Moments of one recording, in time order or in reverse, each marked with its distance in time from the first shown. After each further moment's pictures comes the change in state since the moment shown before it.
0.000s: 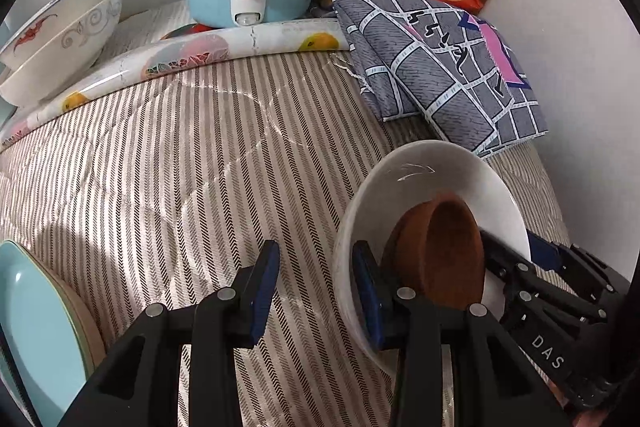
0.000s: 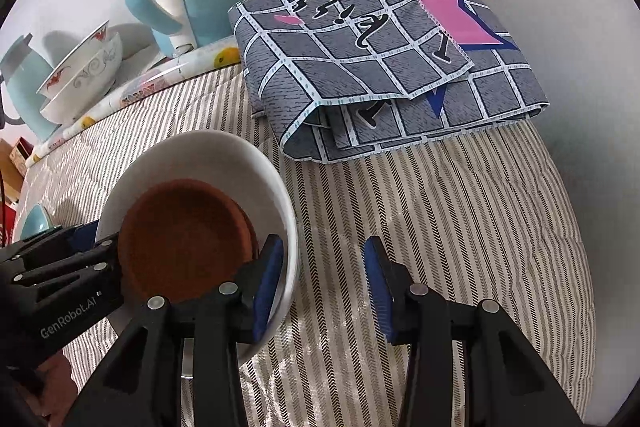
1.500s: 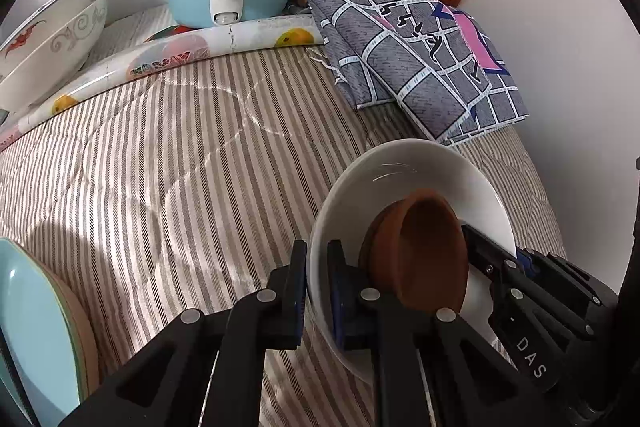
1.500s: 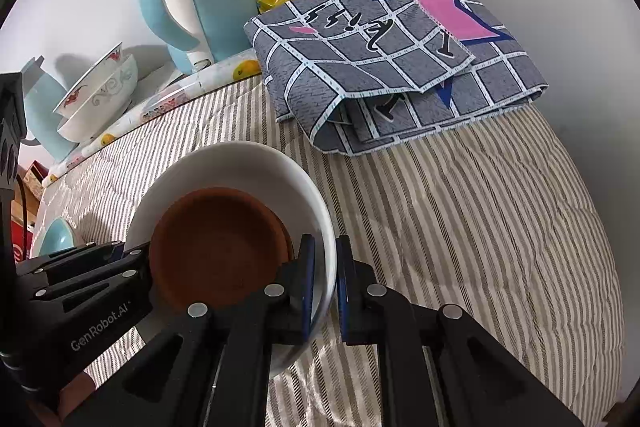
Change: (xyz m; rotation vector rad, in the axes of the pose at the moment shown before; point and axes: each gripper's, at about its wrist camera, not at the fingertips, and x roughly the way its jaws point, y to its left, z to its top) left arm -0.008 -0.011 -0.011 0.040 0.000 -0.030; right arm -0.014 0.013 -0.020 0.077 -0.064 0.055
